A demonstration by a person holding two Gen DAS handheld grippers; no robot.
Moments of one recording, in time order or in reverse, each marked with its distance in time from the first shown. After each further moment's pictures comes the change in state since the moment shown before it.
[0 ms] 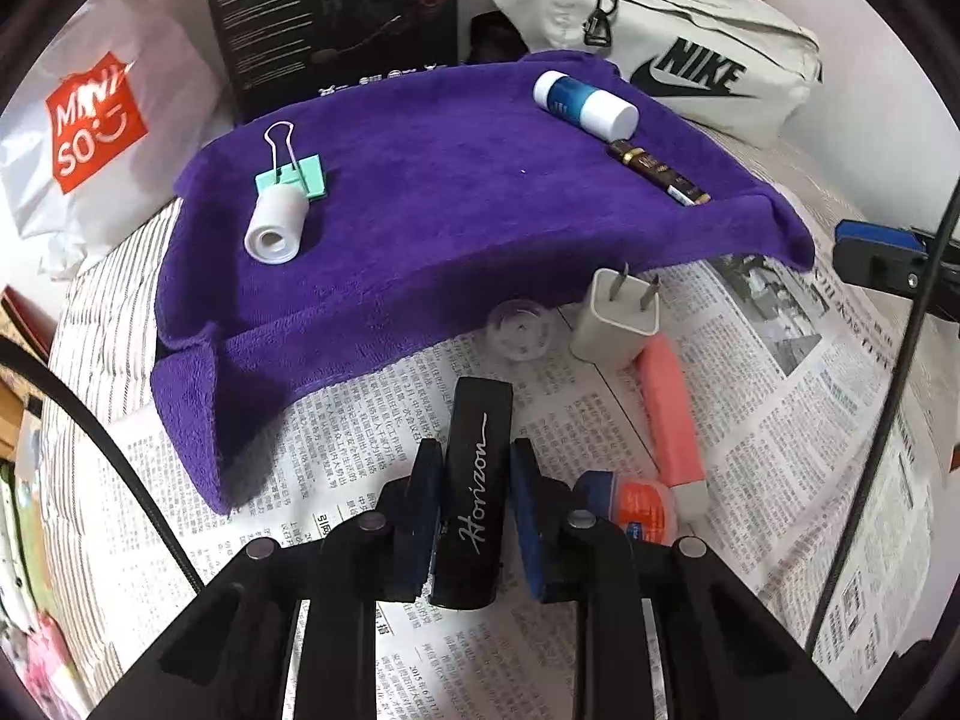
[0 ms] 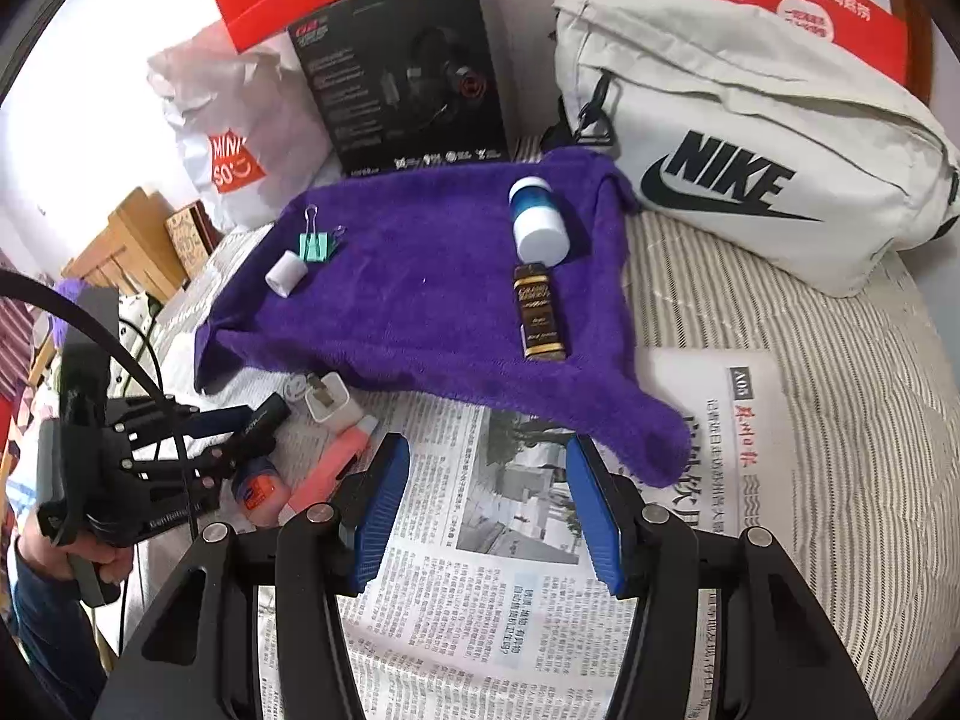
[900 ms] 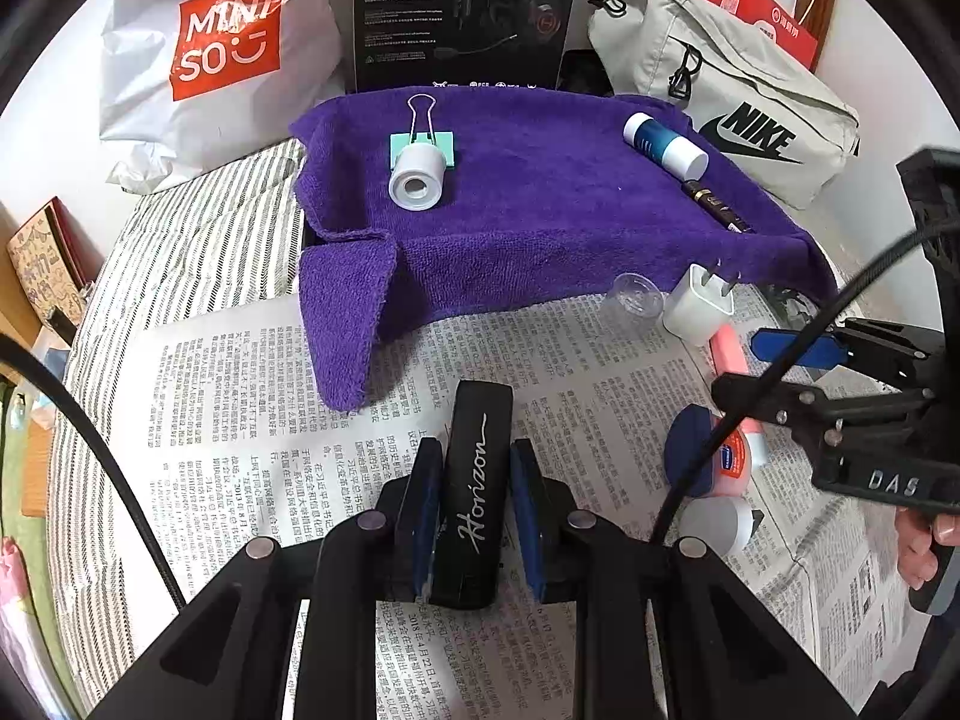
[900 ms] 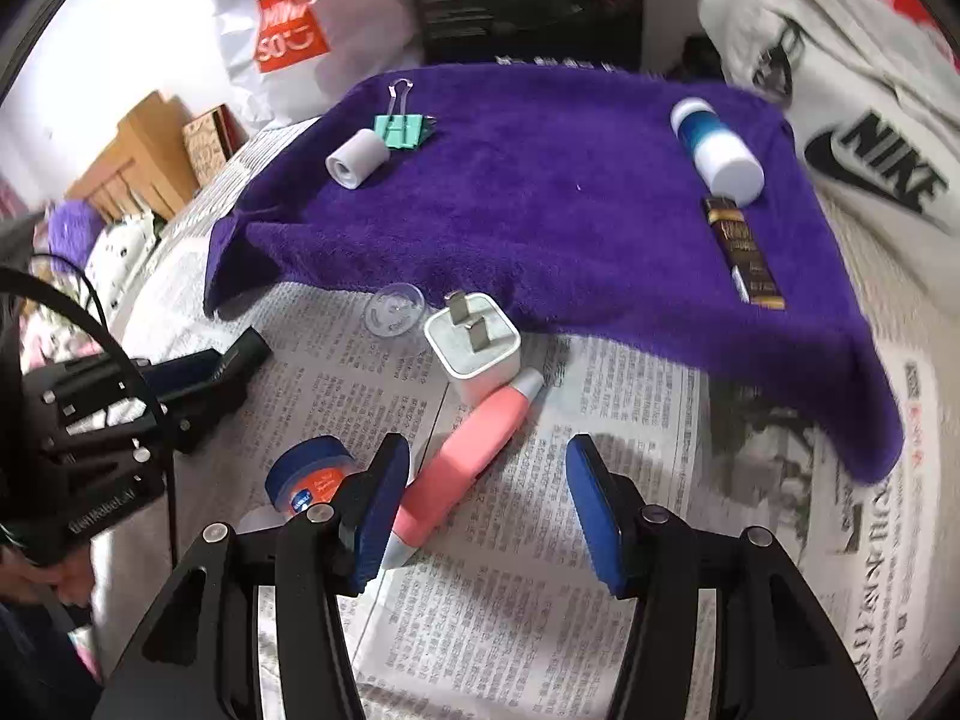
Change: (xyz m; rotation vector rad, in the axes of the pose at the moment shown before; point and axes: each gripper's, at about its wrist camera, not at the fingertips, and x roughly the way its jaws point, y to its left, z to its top) left arm -0.017 0.050 -0.042 -0.181 -0.092 0.017; right arm 0.078 0.089 -0.017 -0.144 0.129 -0.020
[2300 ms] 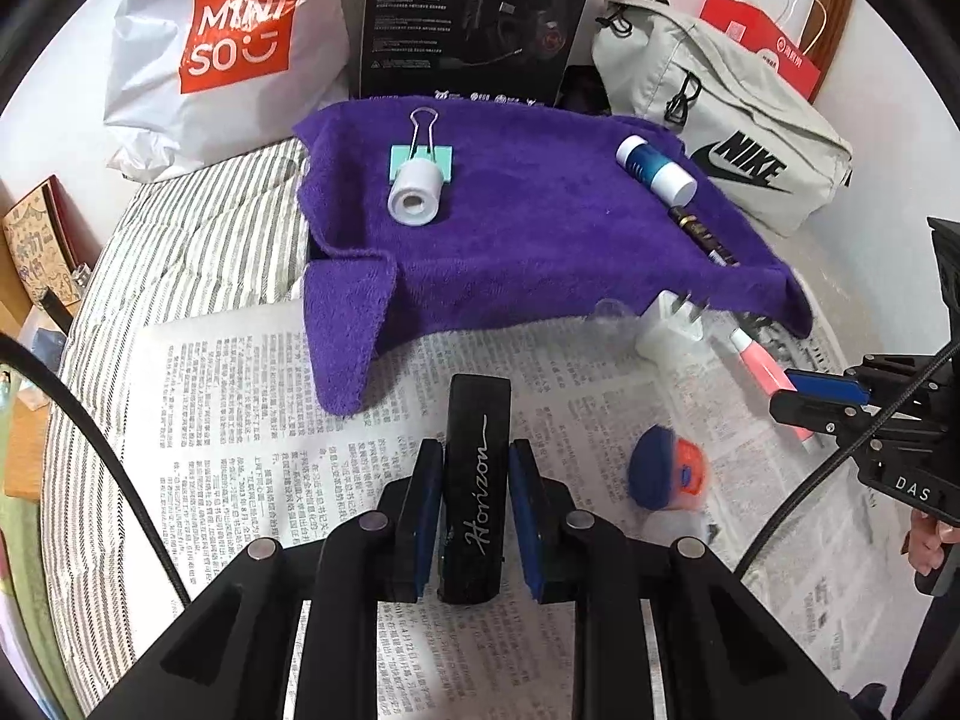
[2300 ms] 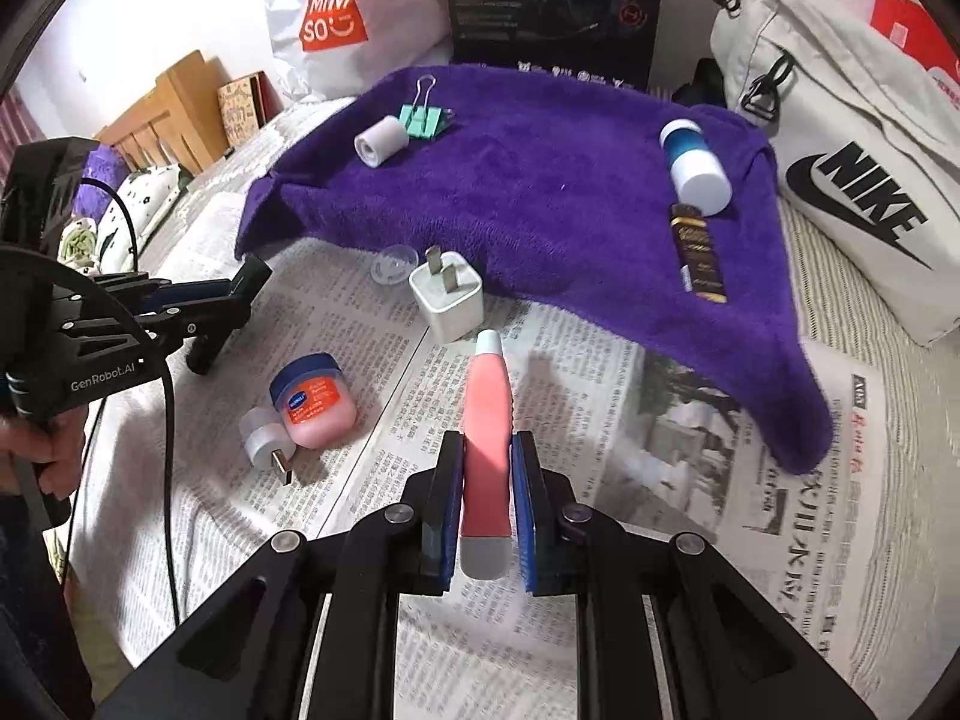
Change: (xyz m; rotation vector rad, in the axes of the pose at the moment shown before) left arm -0.019 -0.001 0.005 -0.056 0.000 -0.053; right arm -0.045 -0.024 -0.013 -0.081 0.004 0.037
